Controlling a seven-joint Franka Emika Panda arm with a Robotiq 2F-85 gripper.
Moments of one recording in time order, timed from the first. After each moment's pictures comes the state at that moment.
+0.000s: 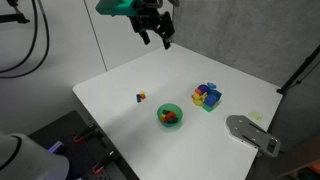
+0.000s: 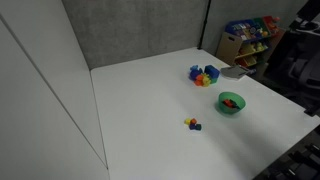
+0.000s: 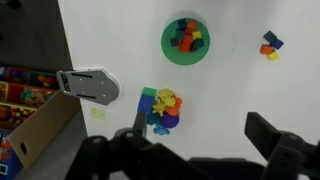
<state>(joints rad) -0.08 -0.44 -0.07 -2.34 -0.16 2.18 -0.12</state>
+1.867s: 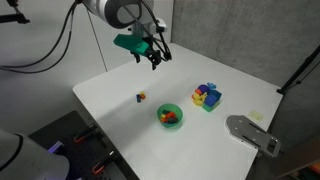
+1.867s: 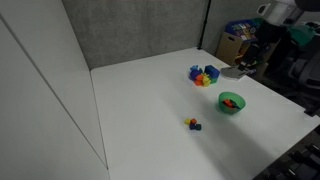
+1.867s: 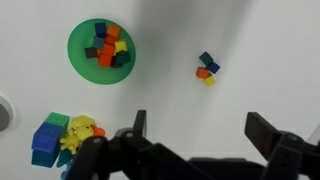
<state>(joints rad) 0.05 -0.07 -0.05 -2.31 0.12 2.33 -0.27</state>
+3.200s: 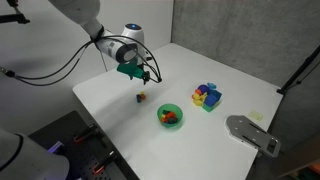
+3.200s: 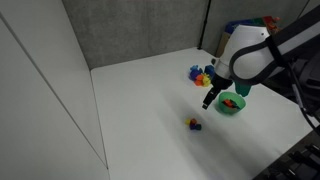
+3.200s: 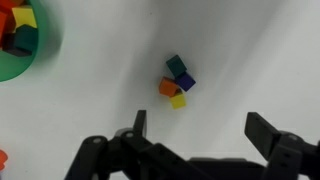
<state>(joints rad) 0.06 0.39 0.15 -2.23 0.12 2.67 -0.28</state>
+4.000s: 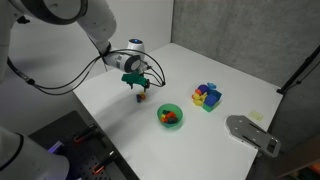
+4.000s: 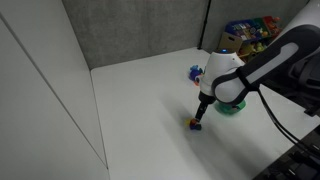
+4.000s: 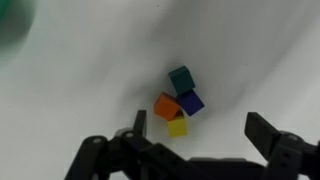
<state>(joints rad) 0.11 0.65 0.13 -2.05 -0.05 2.68 -0.26</state>
